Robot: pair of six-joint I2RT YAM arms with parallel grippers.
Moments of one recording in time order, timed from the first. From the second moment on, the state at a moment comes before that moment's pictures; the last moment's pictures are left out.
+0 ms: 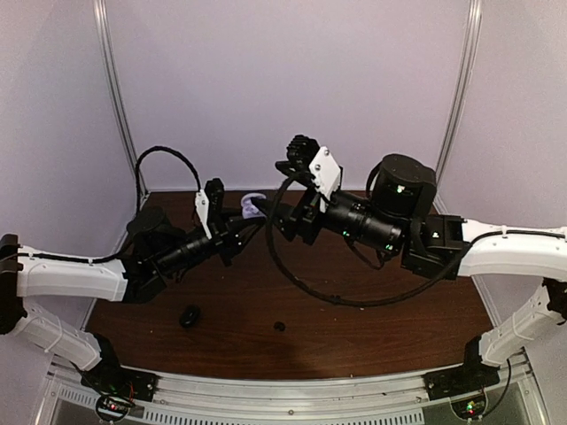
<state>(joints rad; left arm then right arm) -0.87 1.30 0.63 0.84 0.21 -0.03 1.19 1.41 1.20 0.33 0.15 -0.31</state>
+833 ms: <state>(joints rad) -0.87 1.36 0.74 0.69 0.64 0.02 1.04 1.33 1.26 -0.21 -0.22 -0.24</state>
